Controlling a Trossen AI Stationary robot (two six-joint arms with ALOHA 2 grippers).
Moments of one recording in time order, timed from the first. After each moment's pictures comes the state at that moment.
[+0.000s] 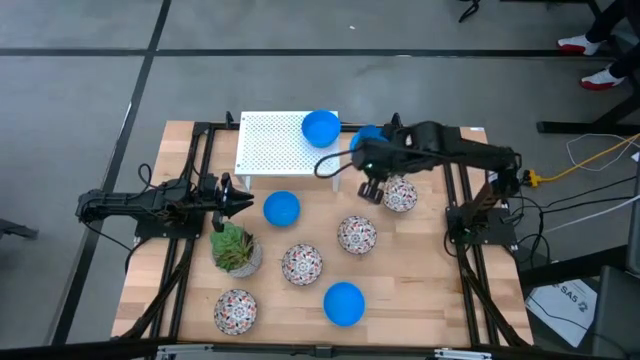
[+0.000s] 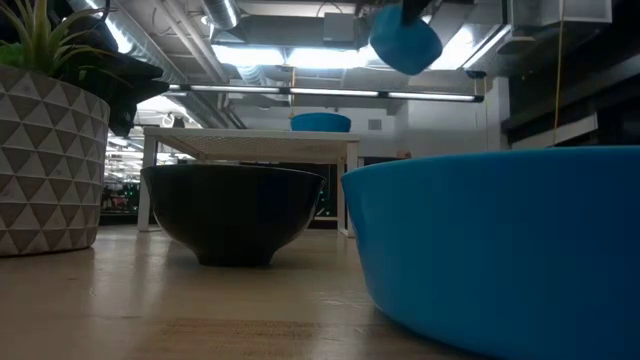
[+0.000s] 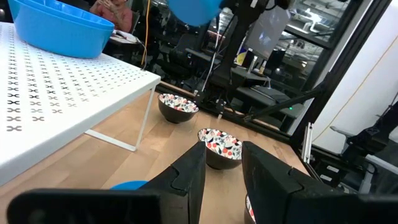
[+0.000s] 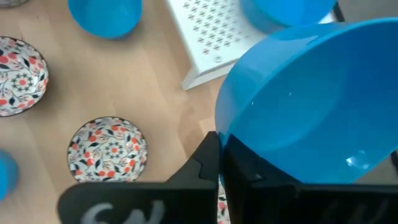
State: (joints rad) left arm 0.02 0.00 0.01 0.03 -0.08 -0.39; right arm 0.00 1.69 2.12 -1.57 0.38 0.27
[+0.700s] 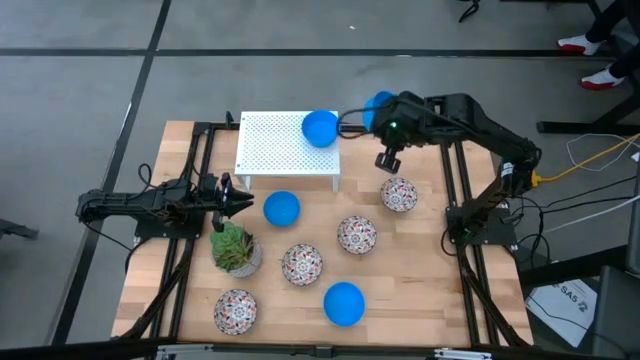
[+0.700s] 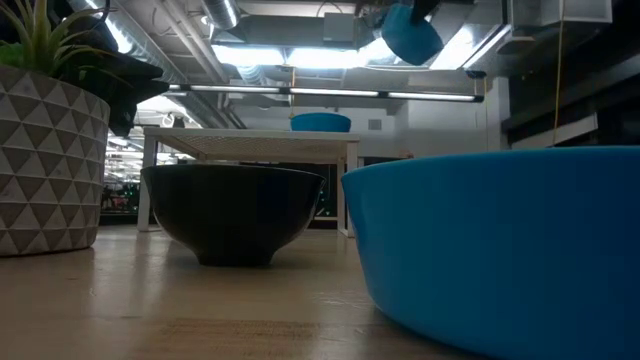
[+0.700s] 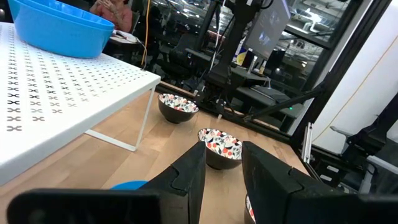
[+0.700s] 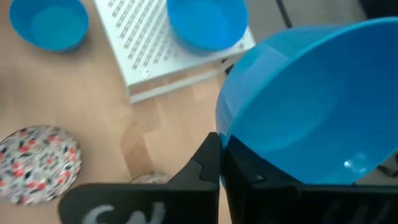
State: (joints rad) left arm 0.02 0.00 0.01 0.03 -0.08 -0.39; right arm -0.20 1.59 2.11 -1.51 0.40 -0.02
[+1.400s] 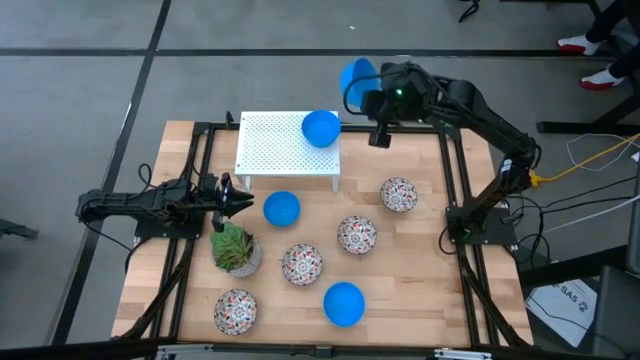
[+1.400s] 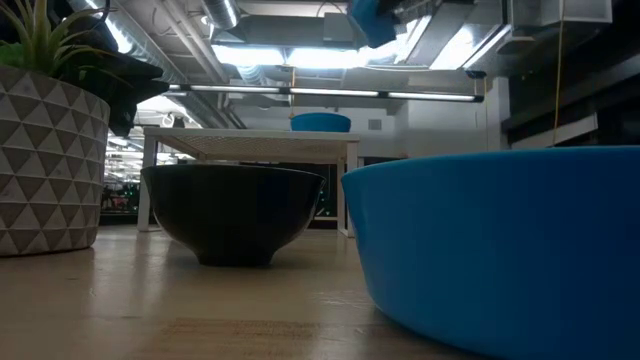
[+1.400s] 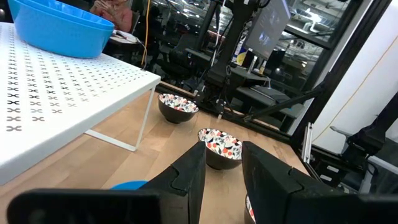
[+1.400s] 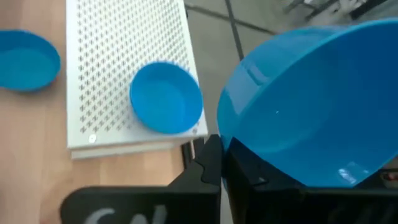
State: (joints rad) left arm 0.02 0.00 0.01 0.03 -0.09 -0.39; right arm -0.34 1.59 2.11 -1.16 0.31 -0.51
